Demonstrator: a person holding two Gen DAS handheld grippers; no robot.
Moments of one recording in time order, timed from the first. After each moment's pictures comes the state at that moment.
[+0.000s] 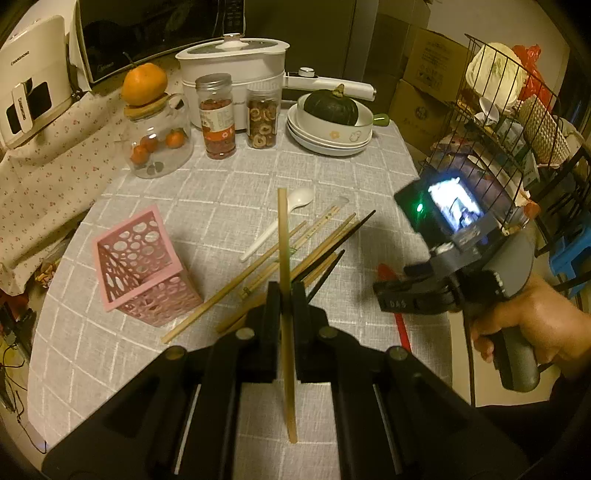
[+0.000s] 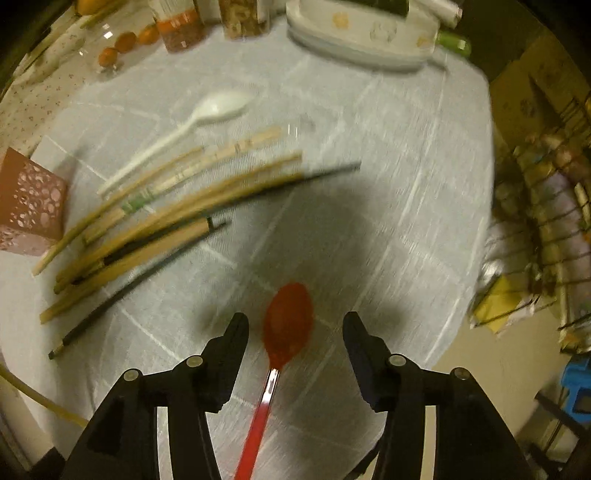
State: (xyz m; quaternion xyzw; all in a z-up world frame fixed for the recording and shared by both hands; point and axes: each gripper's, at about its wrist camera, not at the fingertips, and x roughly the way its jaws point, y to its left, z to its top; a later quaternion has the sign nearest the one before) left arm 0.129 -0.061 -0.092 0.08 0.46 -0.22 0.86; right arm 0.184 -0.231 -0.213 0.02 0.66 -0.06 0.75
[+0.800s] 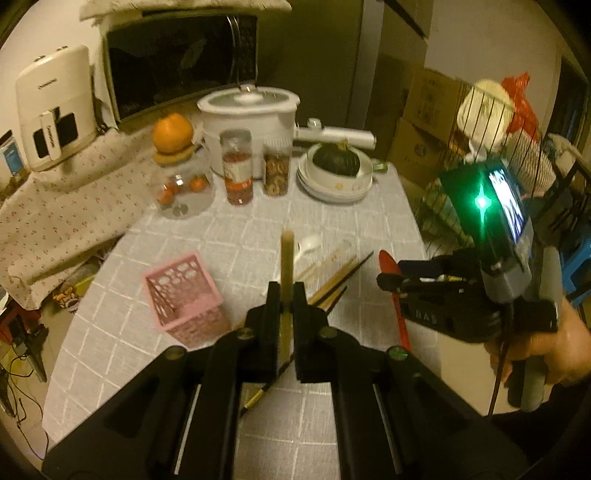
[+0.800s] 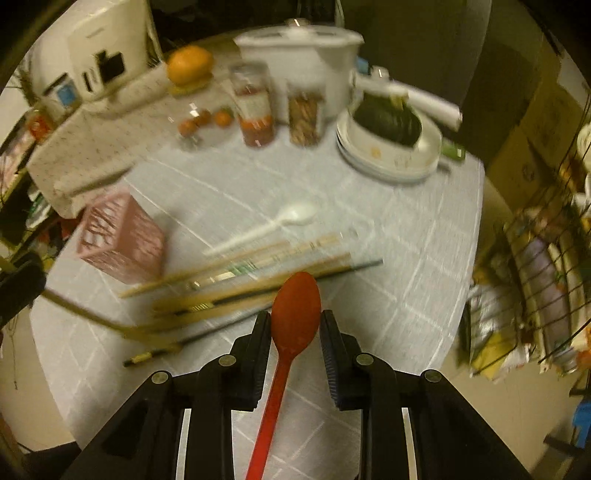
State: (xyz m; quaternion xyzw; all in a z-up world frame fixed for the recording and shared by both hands) left arm 0.111 -0.029 -0.035 0.06 0.39 -0.22 0.89; right arm 0.156 -0.170 -0.082 0.00 0.51 0.00 0.86
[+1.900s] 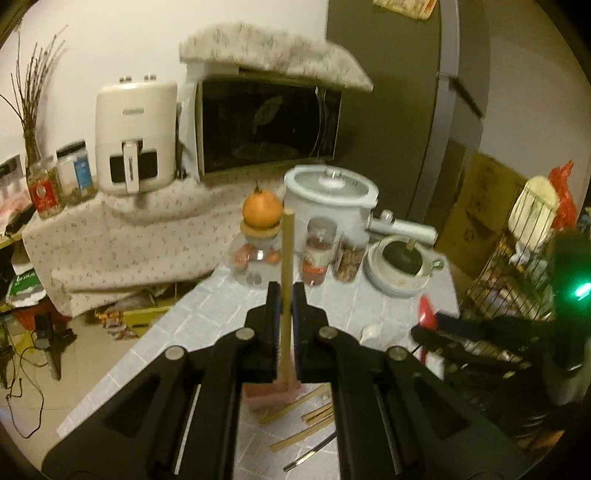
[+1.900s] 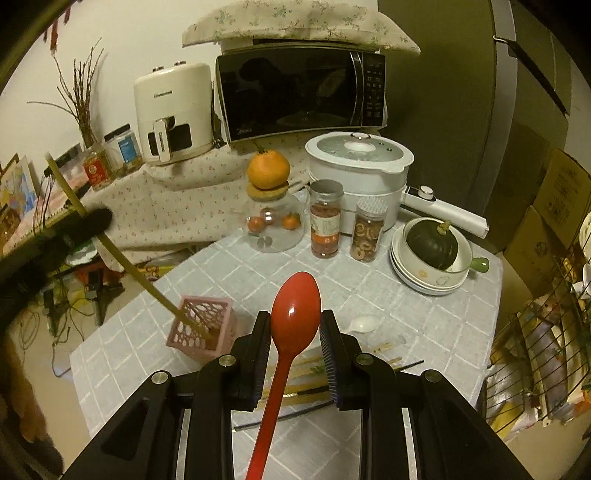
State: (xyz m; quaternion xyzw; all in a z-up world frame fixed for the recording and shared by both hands) left arm 0.145 0.034 0.005 -0.01 0.30 -0.11 0.95; right arm 0.161 -0.110 -0.005 0.00 0.38 0.06 0.93
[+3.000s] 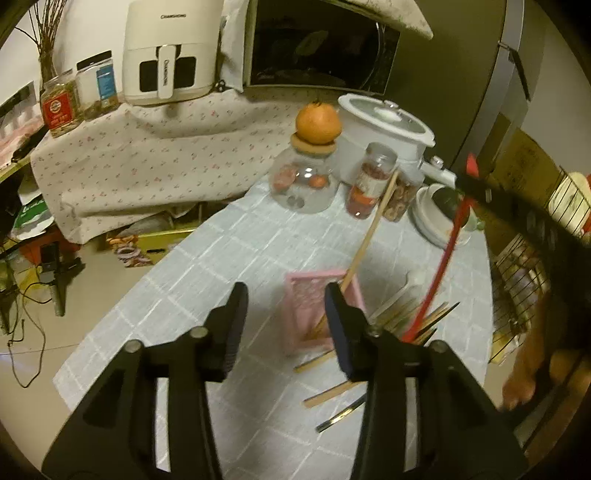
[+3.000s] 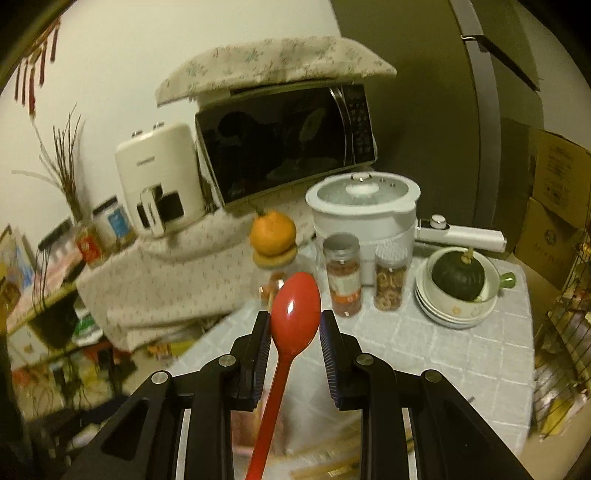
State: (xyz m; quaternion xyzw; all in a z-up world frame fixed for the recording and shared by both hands) left arm 0.162 0.082 -0.052 -0.04 0.42 -0.06 0.91; right arm 0.215 -0.081 -0.001 0.10 0.27 0.03 0.96
